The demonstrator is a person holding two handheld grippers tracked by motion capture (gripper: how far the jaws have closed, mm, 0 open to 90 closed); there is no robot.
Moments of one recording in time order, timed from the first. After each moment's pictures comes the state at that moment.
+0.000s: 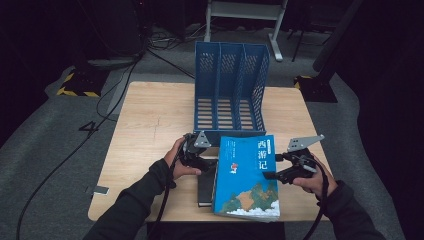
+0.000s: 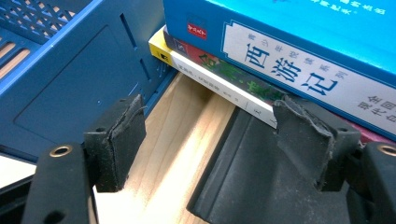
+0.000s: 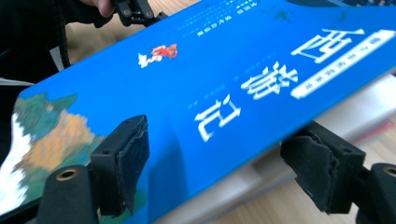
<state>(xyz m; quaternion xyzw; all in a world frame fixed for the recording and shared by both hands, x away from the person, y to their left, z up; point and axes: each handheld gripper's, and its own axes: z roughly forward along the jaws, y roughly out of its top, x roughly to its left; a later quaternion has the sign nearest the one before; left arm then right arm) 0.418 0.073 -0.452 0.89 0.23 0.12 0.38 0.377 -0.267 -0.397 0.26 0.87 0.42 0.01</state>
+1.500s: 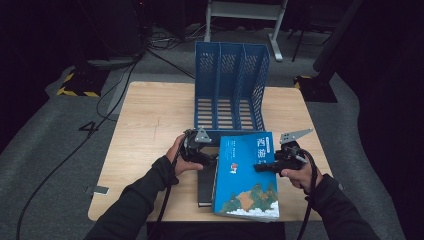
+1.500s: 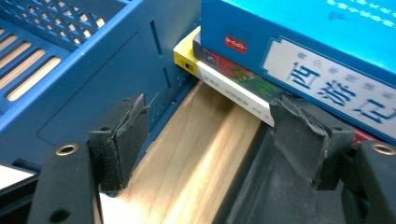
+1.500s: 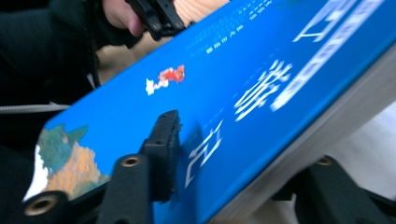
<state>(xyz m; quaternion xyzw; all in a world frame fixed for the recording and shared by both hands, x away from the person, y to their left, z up) 0.433 0.070 -0.455 0.88 0.25 0.13 0.38 0.406 -0.257 -0.414 0.27 0.84 0.46 -0.09</state>
